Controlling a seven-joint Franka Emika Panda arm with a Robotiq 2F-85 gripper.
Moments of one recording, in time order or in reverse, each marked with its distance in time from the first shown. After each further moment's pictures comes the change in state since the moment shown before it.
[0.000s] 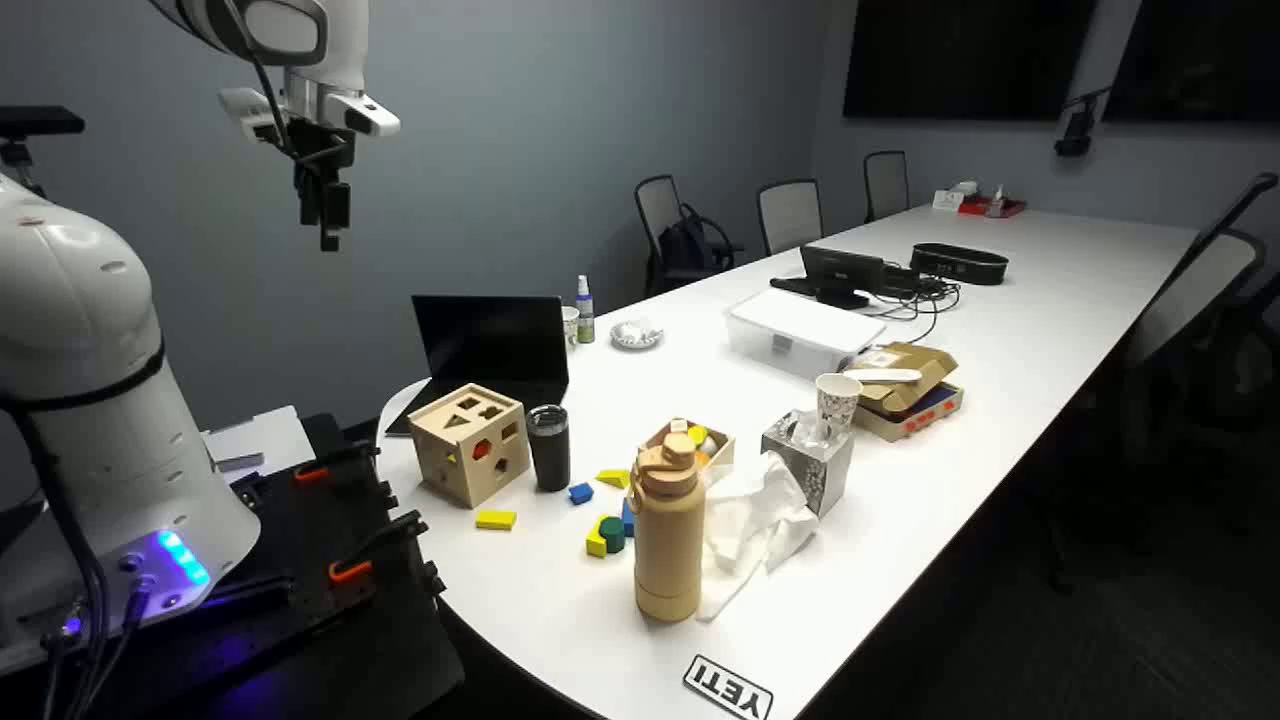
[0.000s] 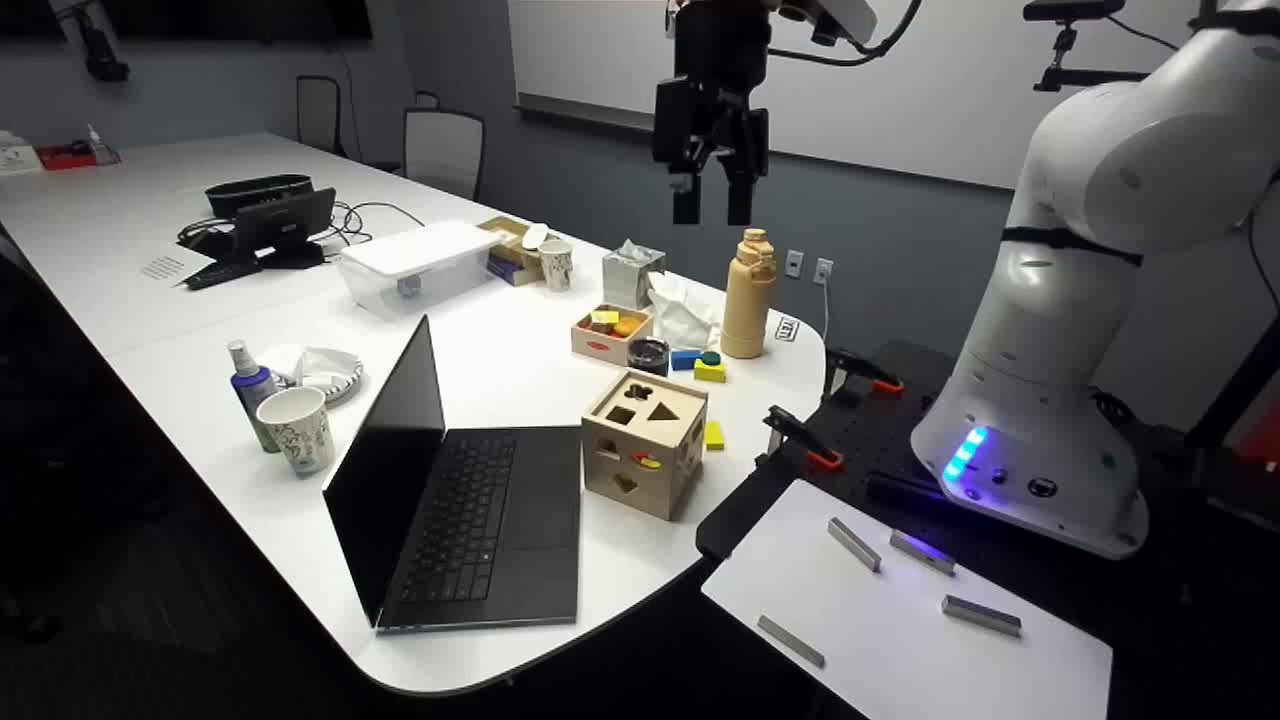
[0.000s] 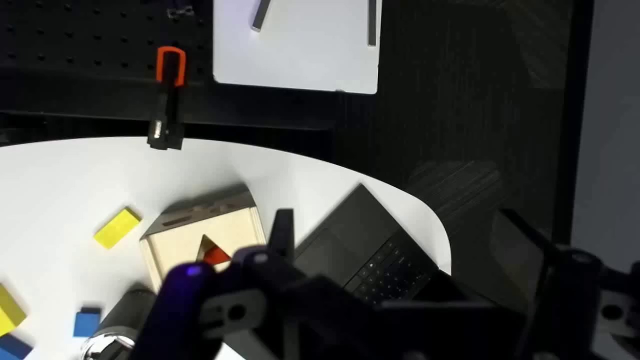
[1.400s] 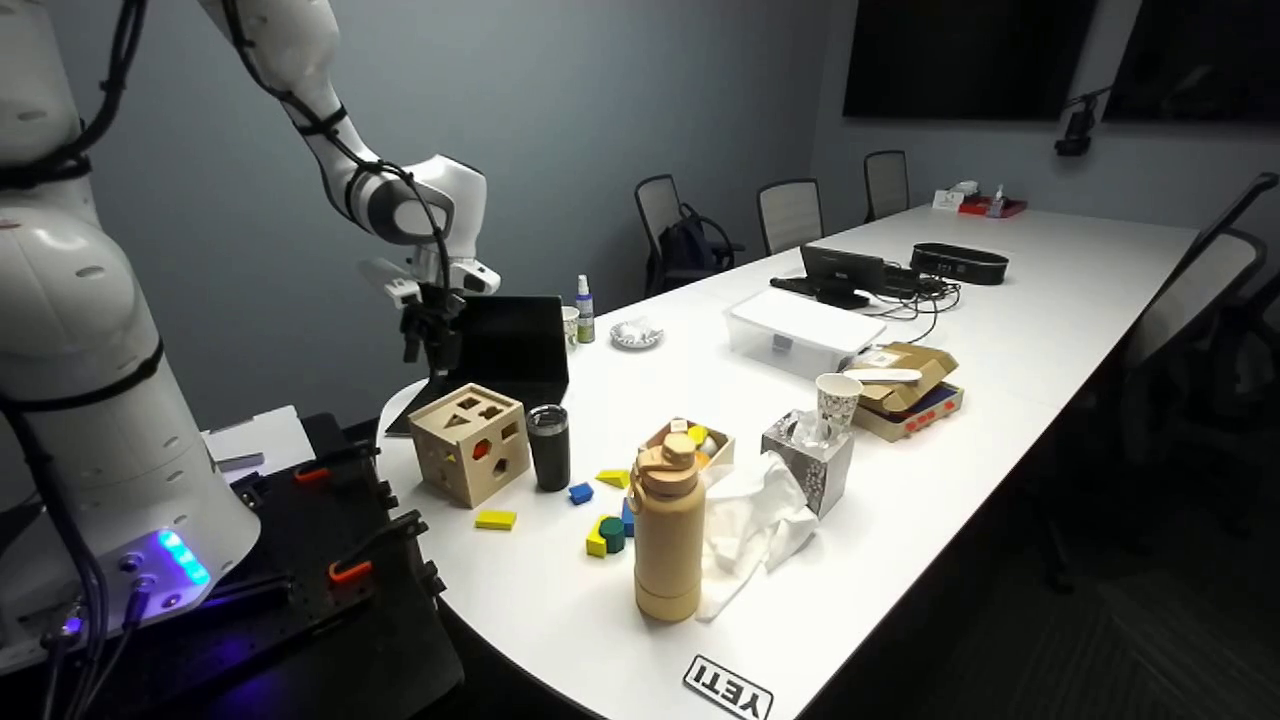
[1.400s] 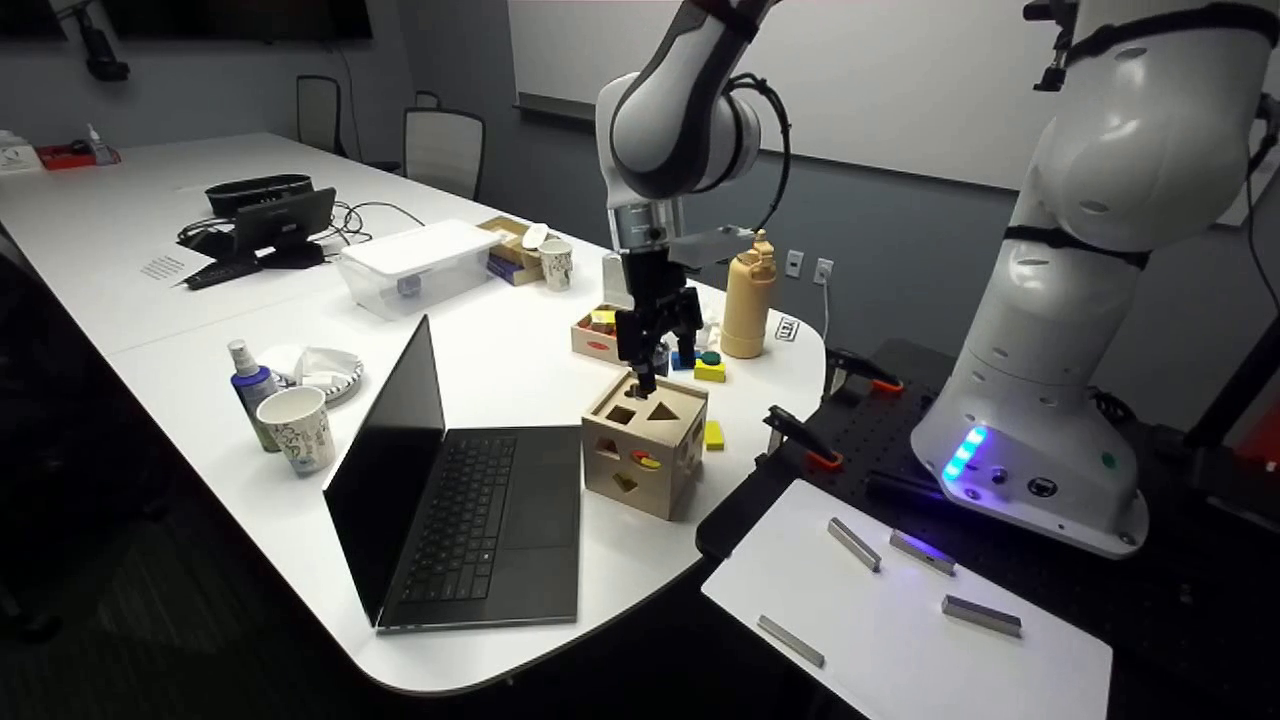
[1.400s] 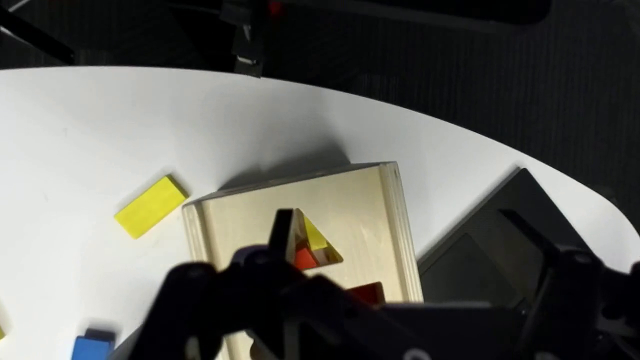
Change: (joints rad) arm -0.116 0.764 -0.027 0.063 -0.182 0.547 -0.183
